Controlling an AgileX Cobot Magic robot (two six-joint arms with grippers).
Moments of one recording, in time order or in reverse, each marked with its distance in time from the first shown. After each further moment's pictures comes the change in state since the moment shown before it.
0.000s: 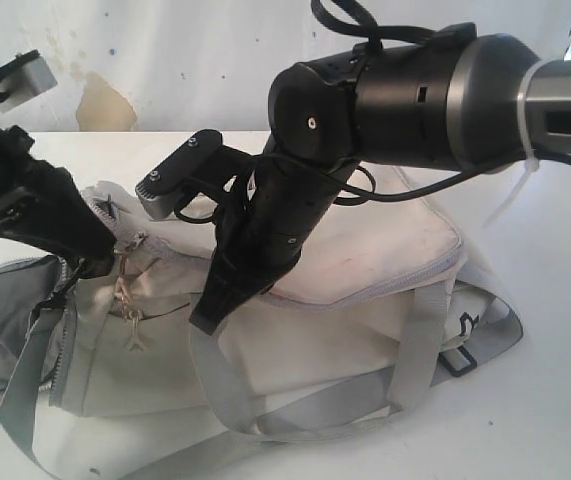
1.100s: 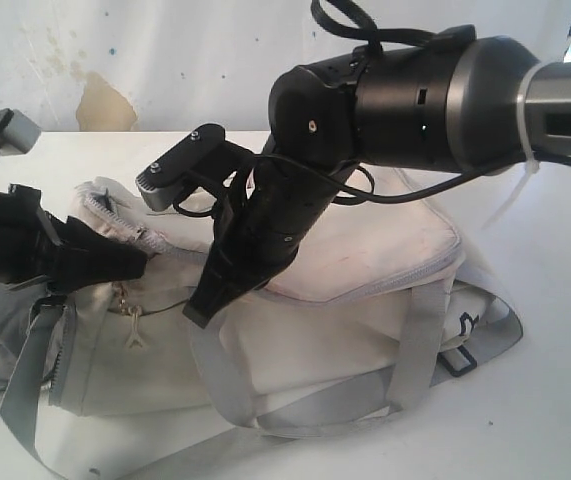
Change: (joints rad) left arm 0.000 -0.091 0.413 -0.566 -0.406 0.660; right arm 0.000 0.000 0.004 -0.003 -0.039 0.043
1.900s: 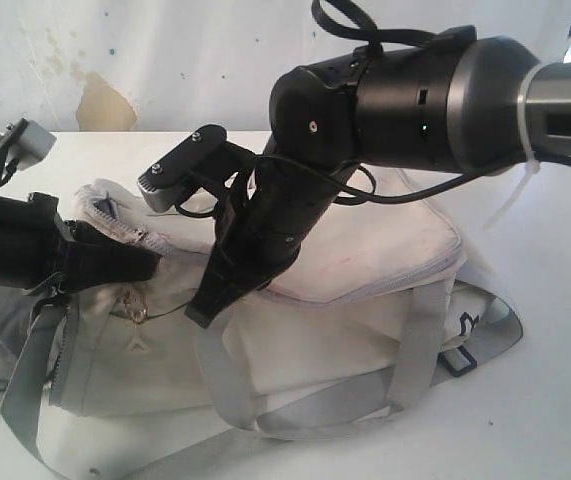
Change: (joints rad) left arm 0.000 0.074 0.000 -0.103 0.082 0.050; right arm 0.000 0.000 0.002 -0.004 0.002 0.000
